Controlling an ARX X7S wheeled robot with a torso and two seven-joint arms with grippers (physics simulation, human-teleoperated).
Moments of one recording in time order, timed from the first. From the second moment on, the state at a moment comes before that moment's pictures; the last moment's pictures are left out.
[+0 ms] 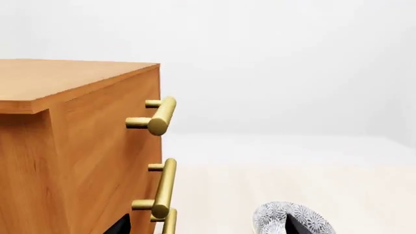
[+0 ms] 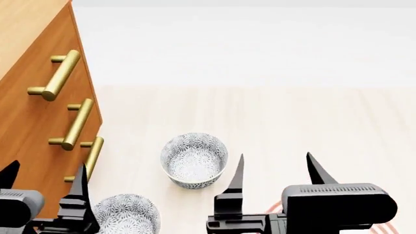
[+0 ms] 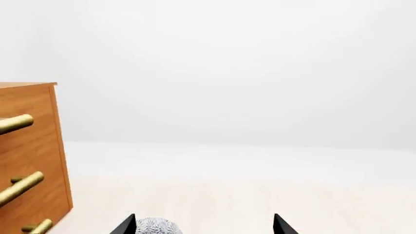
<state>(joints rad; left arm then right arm) -0.16 -0.30 0.14 0.63 -0.43 -0.63 -0.34 0.22 0.28 -0.14 -0.66 0.39 0.68 0.31</state>
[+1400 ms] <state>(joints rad) -0.77 -0.60 0.93 0.25 0.62 -0.66 -0.11 0.17 0.36 -0.20 -0.71 0.38 0.67 0.33</state>
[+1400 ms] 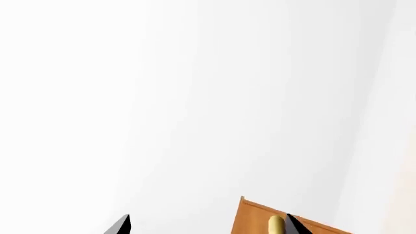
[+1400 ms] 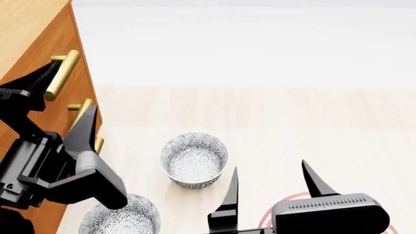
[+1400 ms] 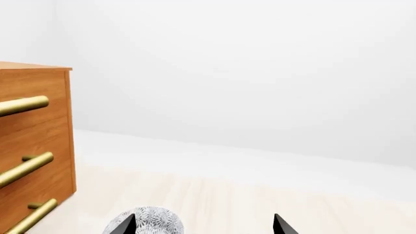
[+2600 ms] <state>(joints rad) -0.96 -0.41 0.99 -0.53 0.58 -0.47 -0.25 0.15 0.37 -0.20 -0.66 0.39 0.62 0.33</state>
